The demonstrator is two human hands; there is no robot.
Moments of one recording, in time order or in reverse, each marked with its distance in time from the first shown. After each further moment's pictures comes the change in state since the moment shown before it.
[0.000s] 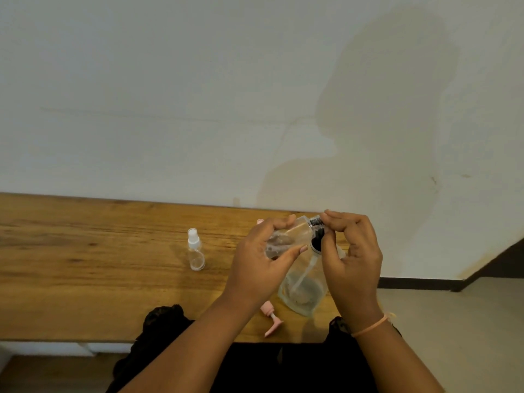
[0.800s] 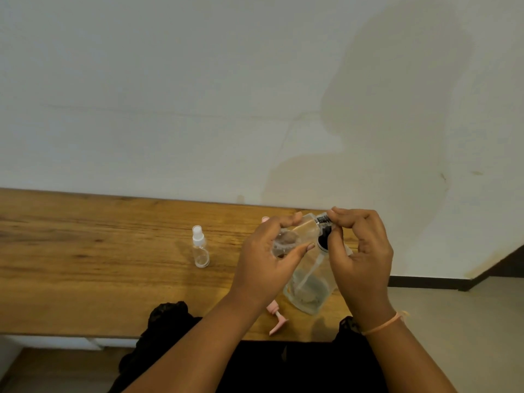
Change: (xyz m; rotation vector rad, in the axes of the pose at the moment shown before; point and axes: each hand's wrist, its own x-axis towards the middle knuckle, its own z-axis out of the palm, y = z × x) left_hand 0.000 0.000 0.001 0.017 0.011 0.033; right_hand 0.004 0.004 -0.001 -0.036 -0.022 -0.037
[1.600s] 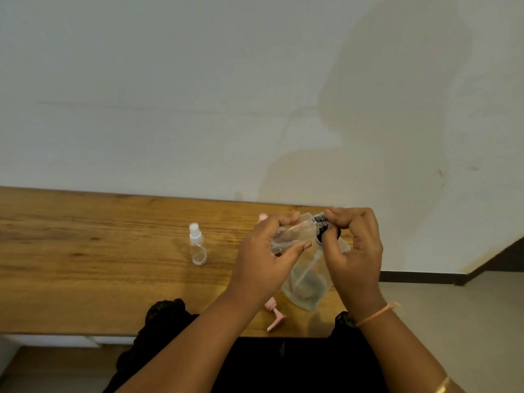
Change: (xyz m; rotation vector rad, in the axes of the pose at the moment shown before) left_hand 0.001 -0.004 0.001 0.030 -0.033 -0.056; right_hand -0.004 0.009 0.005 0.012 -0.006 0.048
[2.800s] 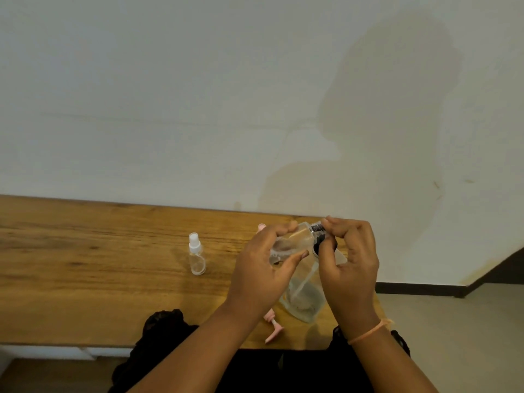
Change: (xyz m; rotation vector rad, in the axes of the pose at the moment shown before) left_hand -0.003 -0.004 0.000 0.076 0.040 0.112; right_hand -0.004 -0.009 0.004 -0.008 0.055 -0.012
